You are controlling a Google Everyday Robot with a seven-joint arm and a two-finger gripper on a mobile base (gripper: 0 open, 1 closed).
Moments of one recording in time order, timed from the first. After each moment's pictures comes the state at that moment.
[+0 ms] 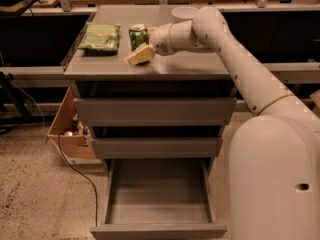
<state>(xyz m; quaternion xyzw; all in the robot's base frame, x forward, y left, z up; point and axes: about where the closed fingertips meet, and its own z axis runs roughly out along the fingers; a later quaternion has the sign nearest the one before) 0.802 0.070 0.879 -0.51 0.64 0.28 0.50</state>
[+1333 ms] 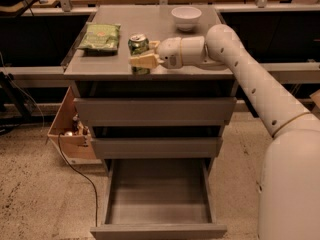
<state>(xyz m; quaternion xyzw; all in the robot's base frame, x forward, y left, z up) 0.740 0.062 0.870 -0.49 0.60 0.40 0.49</state>
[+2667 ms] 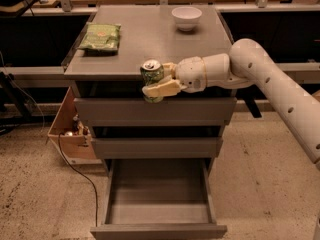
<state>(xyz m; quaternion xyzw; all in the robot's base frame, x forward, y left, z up) 0.617 0.018 0.863 -0.56 0.53 0.44 0.45</state>
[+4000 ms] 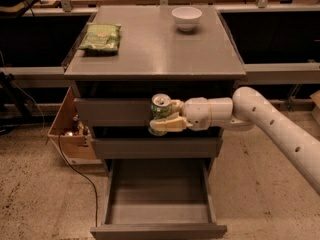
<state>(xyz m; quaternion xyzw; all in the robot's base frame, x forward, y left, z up) 0.573 0.001 0.779 -0.51 0.53 0.50 0.46</state>
